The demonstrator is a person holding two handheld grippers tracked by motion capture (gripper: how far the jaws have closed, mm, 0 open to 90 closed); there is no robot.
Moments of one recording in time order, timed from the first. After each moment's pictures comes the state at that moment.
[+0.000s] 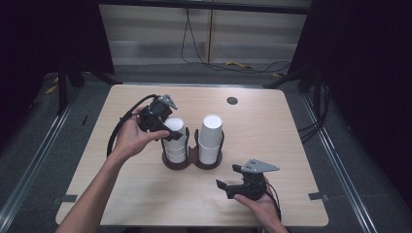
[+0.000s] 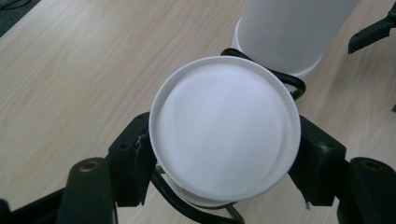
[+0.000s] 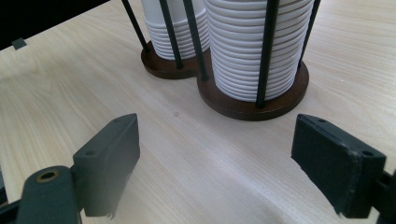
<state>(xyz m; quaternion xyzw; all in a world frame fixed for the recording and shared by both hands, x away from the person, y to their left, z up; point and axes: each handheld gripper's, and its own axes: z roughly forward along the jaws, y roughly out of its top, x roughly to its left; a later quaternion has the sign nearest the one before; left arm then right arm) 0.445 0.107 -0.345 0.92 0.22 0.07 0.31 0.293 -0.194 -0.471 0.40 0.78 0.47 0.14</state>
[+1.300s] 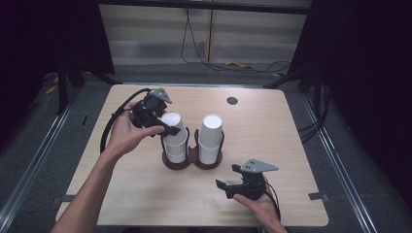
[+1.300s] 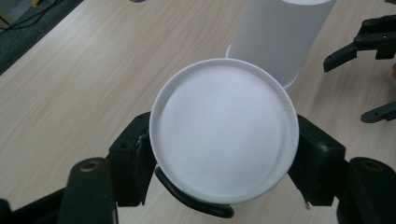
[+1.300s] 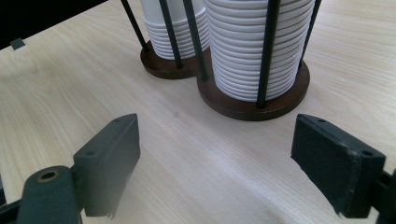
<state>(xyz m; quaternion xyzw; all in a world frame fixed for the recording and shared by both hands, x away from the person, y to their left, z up) 0.438 0.118 -0.320 0.91 0.21 0.07 0.34 0.294 -0.193 -0.472 0.40 0.78 0.46 0.14</state>
